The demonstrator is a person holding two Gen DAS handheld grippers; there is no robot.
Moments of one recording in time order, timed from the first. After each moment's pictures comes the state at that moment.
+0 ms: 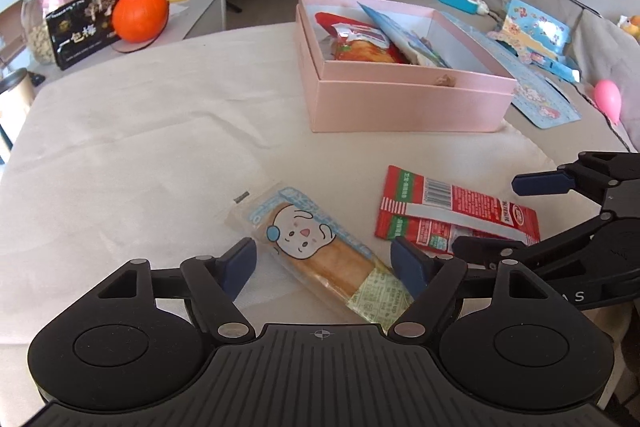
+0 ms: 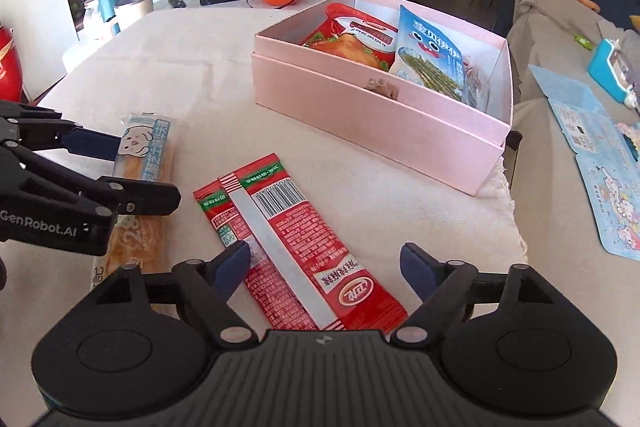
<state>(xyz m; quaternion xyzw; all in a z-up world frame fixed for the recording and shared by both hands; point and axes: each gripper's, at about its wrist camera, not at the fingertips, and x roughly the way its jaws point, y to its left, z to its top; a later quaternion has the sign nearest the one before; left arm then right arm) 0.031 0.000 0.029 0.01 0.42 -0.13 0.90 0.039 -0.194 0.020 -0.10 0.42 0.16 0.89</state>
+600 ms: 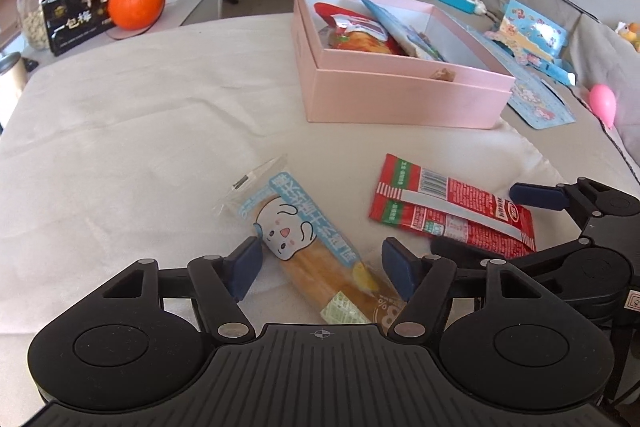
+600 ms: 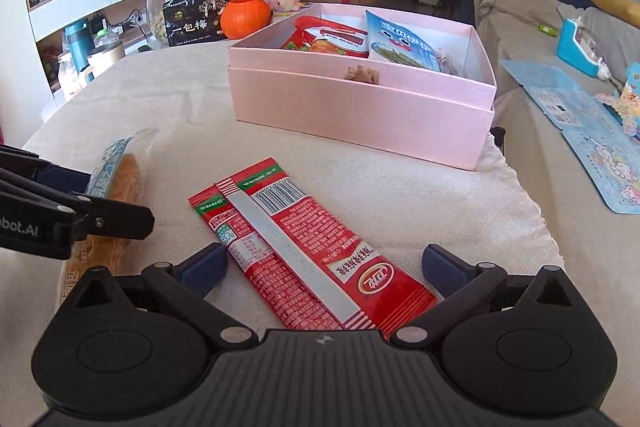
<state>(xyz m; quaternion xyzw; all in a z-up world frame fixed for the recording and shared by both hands) 0.035 -0.004 0.022 -0.01 0.43 -0.14 0.89 0.027 -0.197 -0.005 -0.04 0.37 0.12 0.92</state>
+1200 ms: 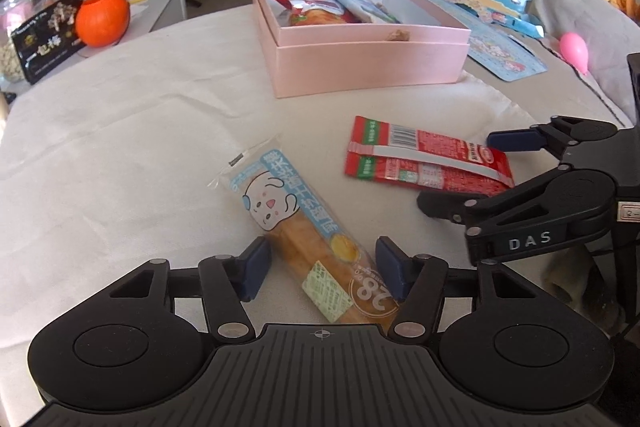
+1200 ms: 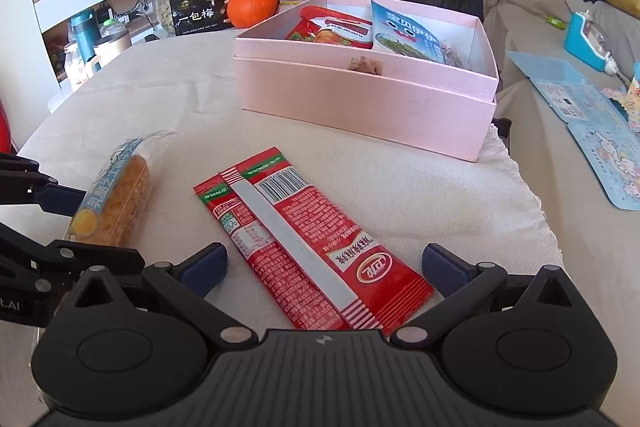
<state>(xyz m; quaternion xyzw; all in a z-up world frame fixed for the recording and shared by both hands) 0.011 -0.002 0.025 0.06 0.43 -0.18 0.88 0.025 -0.199 -0.002 -0.04 0.39 0.13 0.91</state>
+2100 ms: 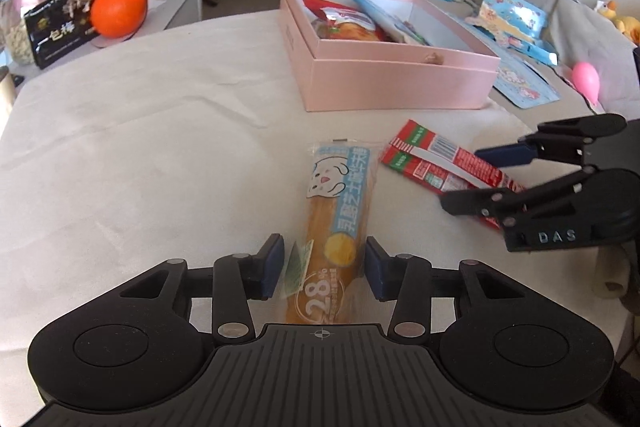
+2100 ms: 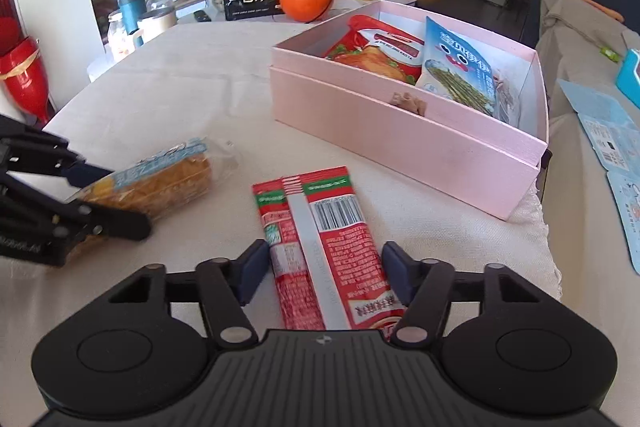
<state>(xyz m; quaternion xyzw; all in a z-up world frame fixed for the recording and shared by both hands) 0.027 0.012 0.020 0.01 0.43 -0.17 0.89 0.050 -0.196 0.013 -0.10 0.40 0.21 0.89</state>
